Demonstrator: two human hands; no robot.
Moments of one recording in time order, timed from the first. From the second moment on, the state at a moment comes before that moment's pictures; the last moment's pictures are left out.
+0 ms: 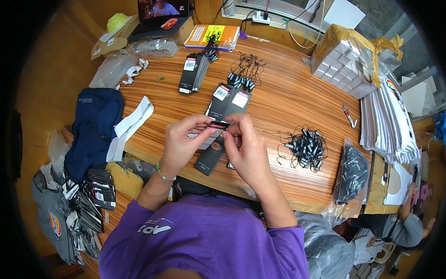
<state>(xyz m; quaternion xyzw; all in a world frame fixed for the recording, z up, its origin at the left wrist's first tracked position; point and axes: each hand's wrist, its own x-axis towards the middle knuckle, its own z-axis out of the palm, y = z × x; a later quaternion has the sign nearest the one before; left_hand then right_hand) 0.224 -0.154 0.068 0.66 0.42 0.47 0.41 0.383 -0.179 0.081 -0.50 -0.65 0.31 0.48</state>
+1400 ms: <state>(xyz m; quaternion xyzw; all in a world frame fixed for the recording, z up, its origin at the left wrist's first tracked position) 0.222 -0.129 0.063 0.90 0.24 0.36 0.09 0.417 -0.156 0.062 -0.25 -0.36 0.62 0.65</state>
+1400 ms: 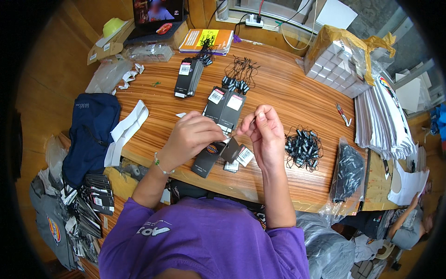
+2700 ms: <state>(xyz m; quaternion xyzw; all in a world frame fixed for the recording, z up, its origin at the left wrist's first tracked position) 0.241 -0.140 0.036 0.66 0.31 0.38 0.57 0.407 -0.152 0.069 -0.16 -0.27 0.58 0.75</state>
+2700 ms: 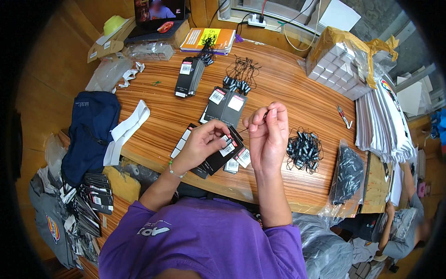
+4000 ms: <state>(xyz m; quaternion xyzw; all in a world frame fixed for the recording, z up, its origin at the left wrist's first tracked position) 0.229 -0.132 0.063 0.72 0.31 0.45 0.43 0.415 -0.164 0.065 -0.34 -0.51 0.63 0.47</state>
